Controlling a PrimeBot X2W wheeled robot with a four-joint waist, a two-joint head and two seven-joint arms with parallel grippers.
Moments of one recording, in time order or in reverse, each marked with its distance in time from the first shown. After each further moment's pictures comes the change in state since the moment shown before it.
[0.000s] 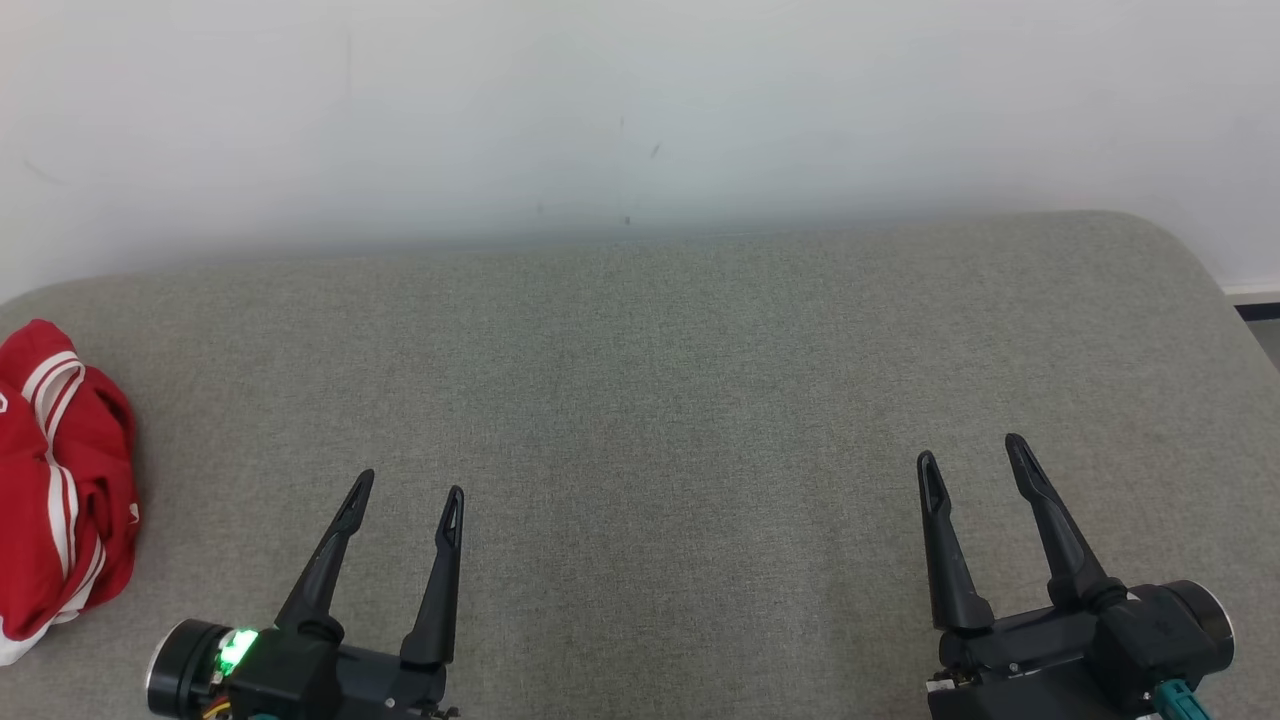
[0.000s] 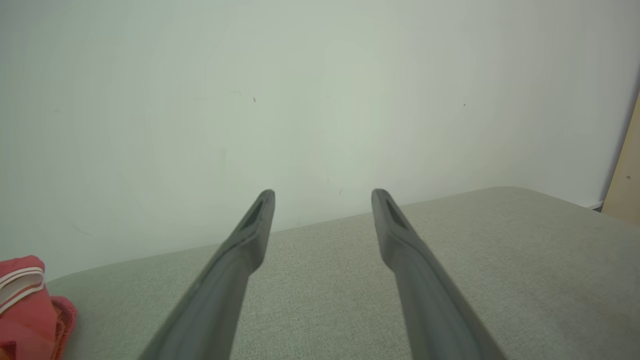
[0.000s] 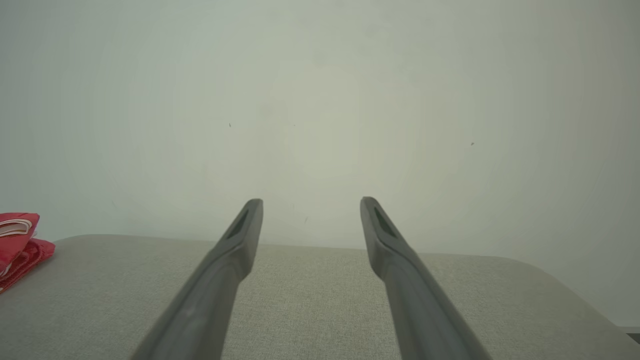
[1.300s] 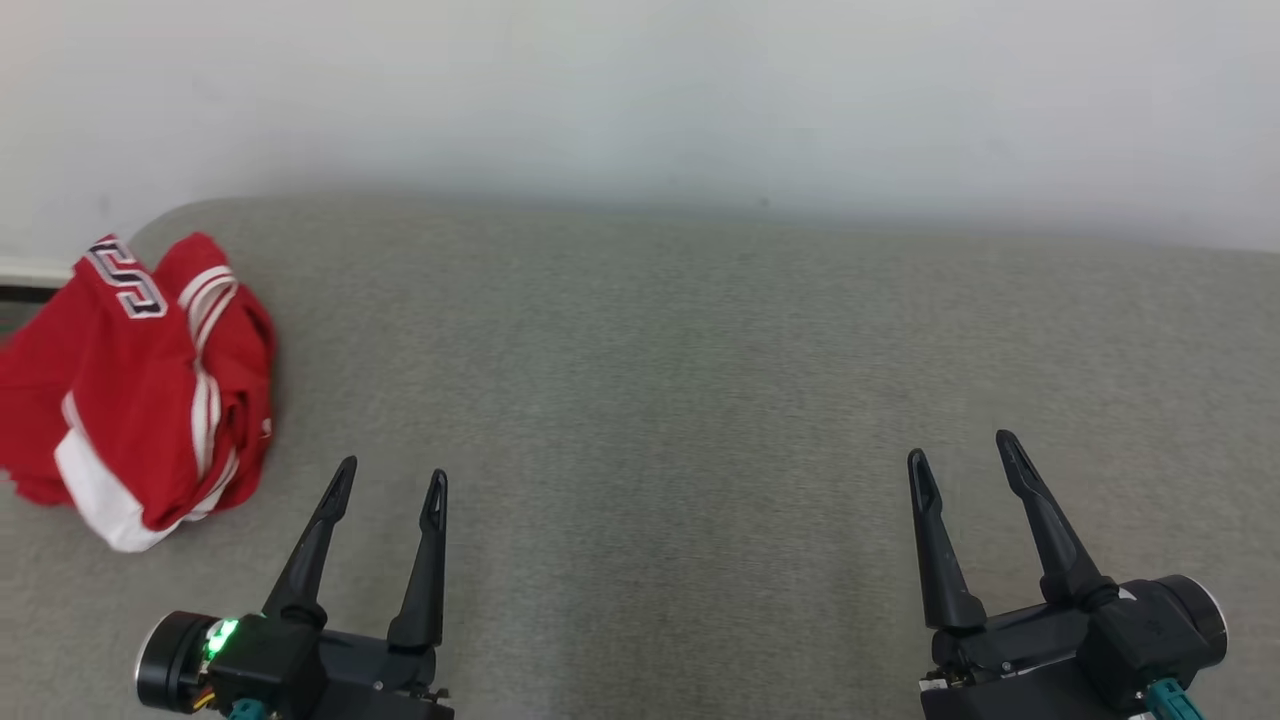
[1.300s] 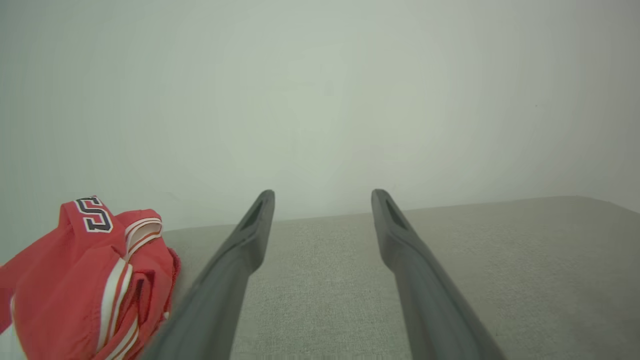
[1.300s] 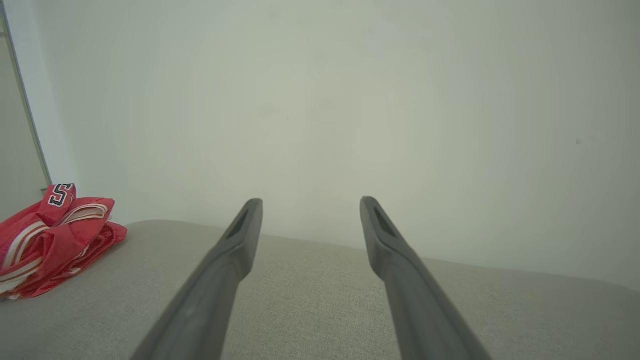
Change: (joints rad) left arm -0.022 -0.012 0.027 0.013 -0.017 0.000 0.000; right arm -0.004 0.001 0.015 -0.007 -0.007 0.000 0.000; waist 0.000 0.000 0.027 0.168
